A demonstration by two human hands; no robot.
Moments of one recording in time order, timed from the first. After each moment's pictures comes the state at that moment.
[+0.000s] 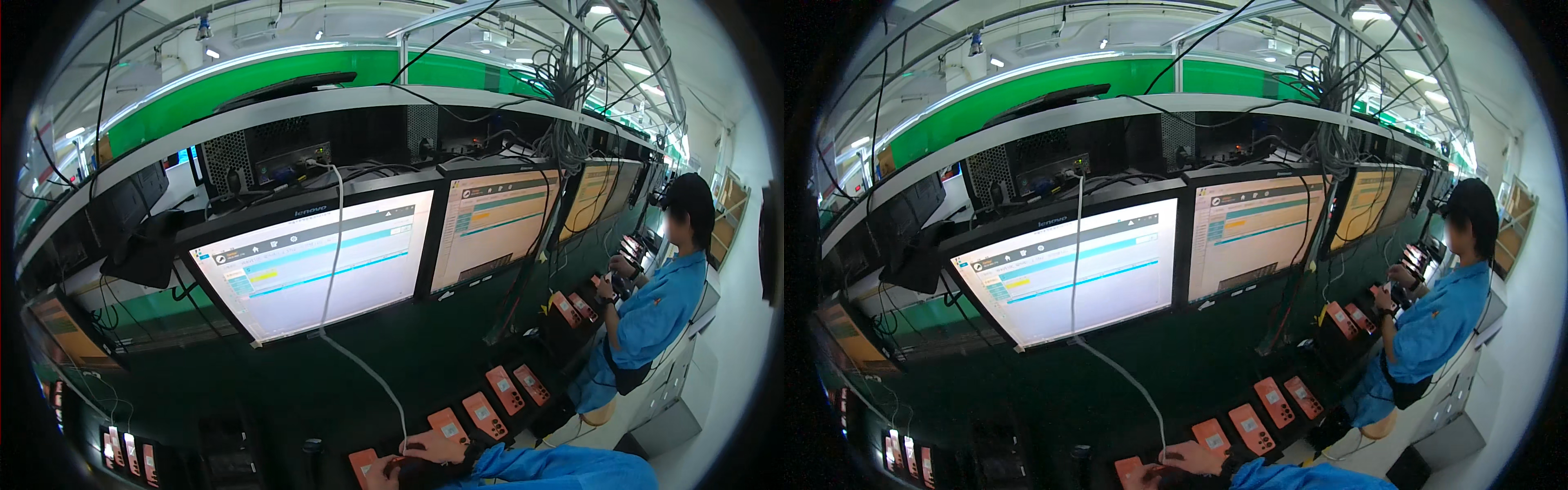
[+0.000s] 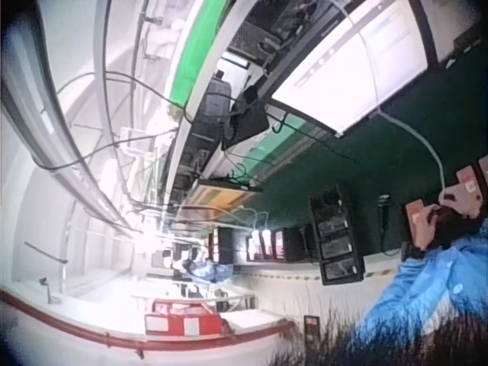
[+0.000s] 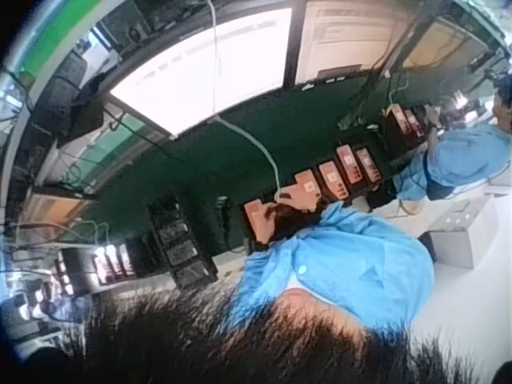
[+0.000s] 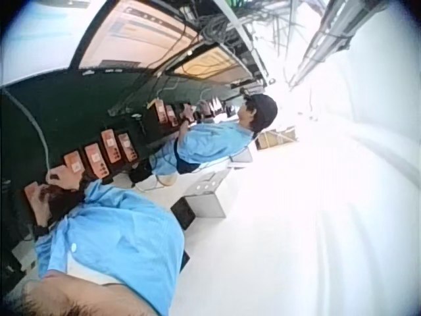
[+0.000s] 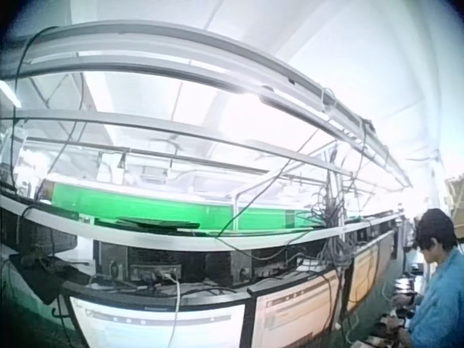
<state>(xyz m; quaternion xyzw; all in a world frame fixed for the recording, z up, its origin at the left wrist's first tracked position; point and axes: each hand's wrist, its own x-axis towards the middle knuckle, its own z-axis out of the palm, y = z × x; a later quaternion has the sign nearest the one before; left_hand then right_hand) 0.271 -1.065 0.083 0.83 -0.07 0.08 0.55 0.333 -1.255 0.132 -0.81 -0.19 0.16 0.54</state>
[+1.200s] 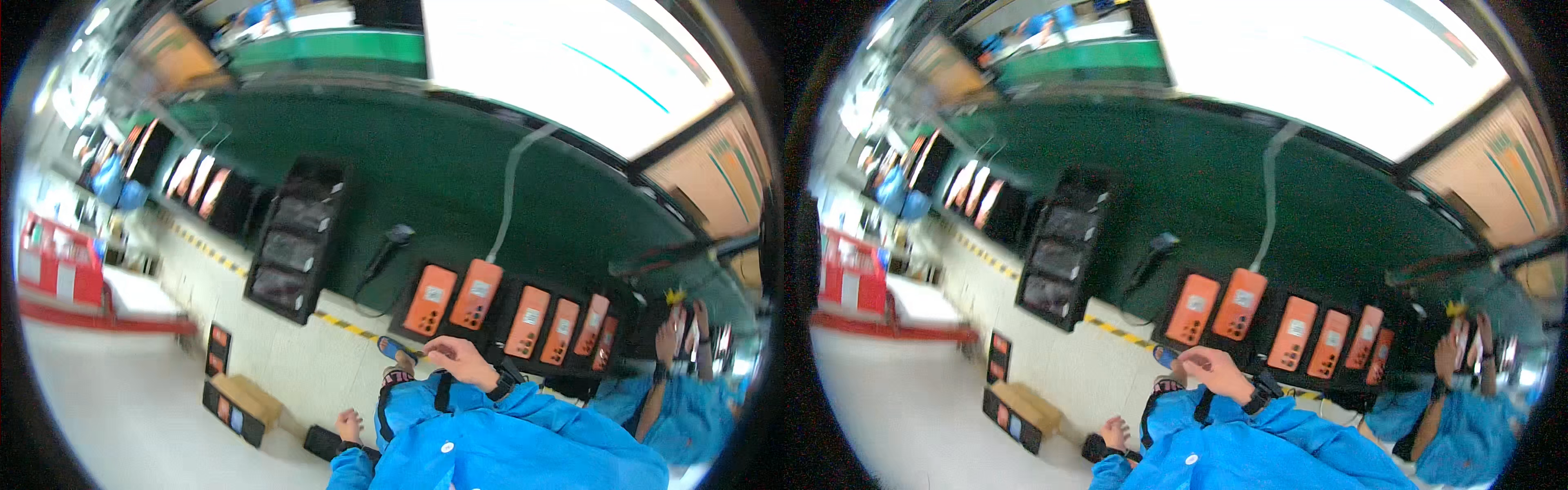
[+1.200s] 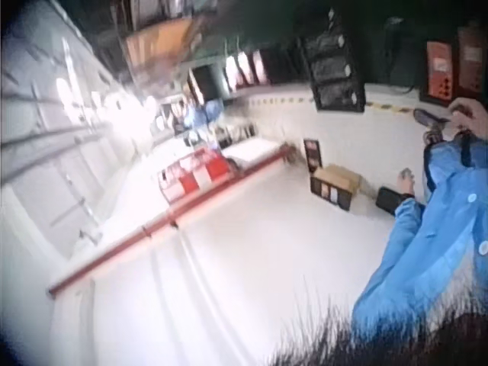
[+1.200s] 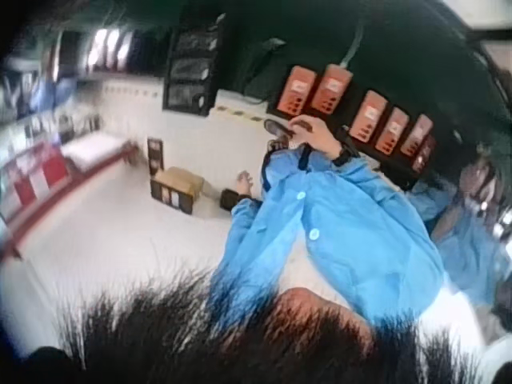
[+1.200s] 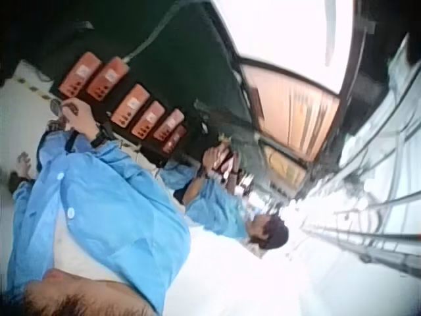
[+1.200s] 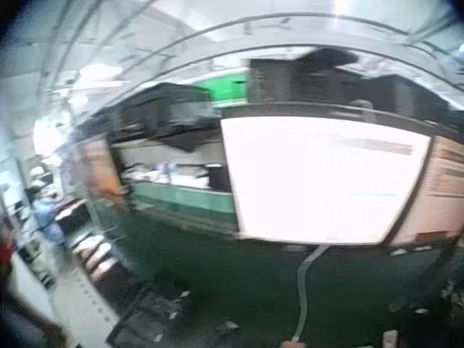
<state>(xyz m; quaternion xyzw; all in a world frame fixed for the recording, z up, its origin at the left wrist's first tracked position) -0.104 -1.050 -0.041 0.43 0.70 0.07 0.57 0.257 -1.205 0.120 -0.66 -0.20 0.44 0.58</state>
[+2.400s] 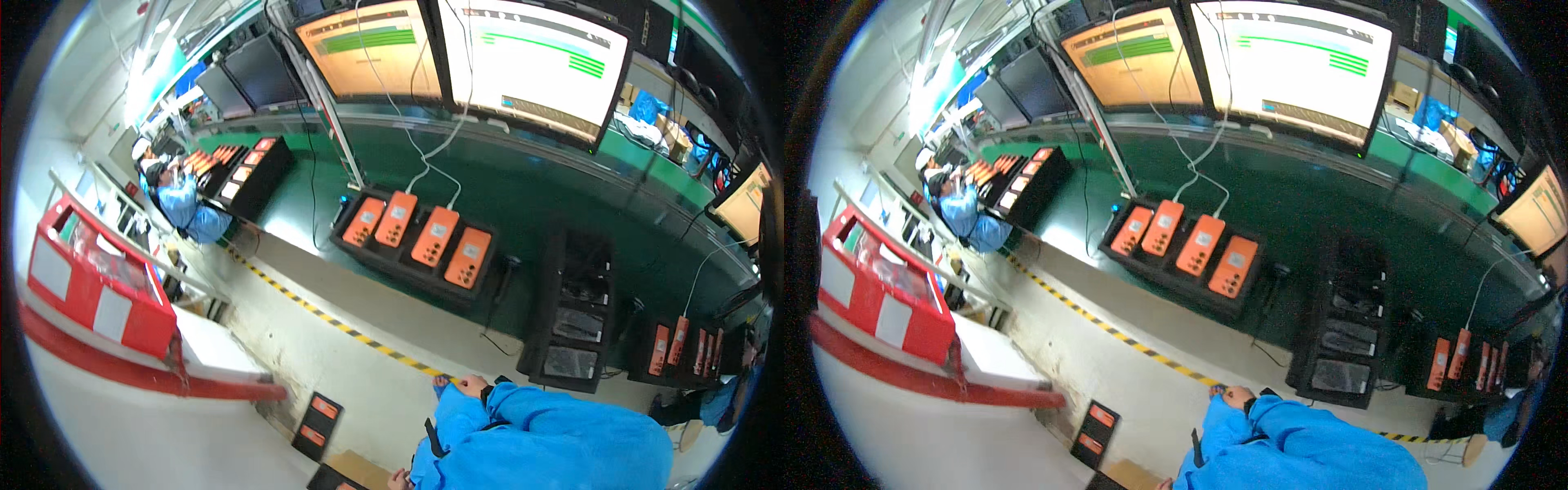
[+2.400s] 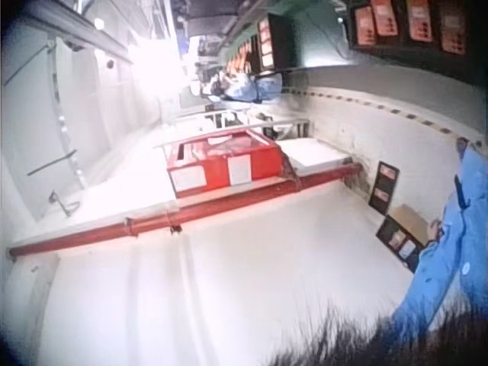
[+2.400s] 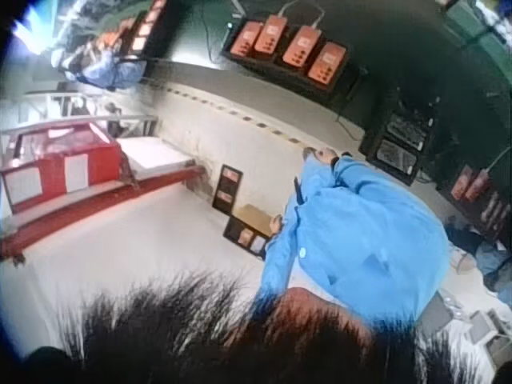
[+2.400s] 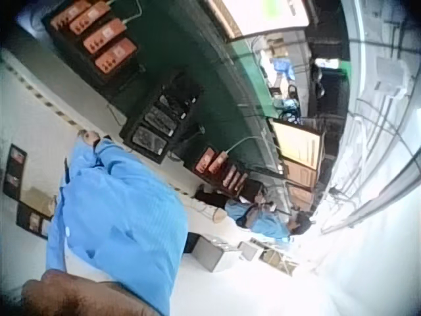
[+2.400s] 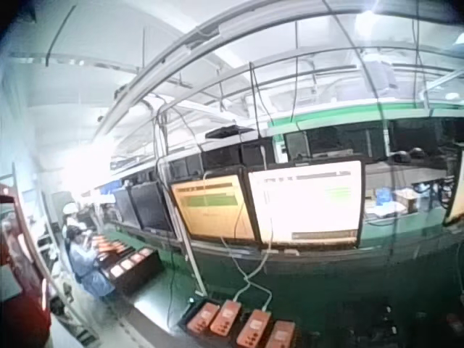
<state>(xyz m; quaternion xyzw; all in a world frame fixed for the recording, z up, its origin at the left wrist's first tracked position) -0.380 -0.536 -0.154 0.37 0.68 0.09 0.62 0.054 -0.561 -0.131 -0.81 -0.31 0.42 0.26</state>
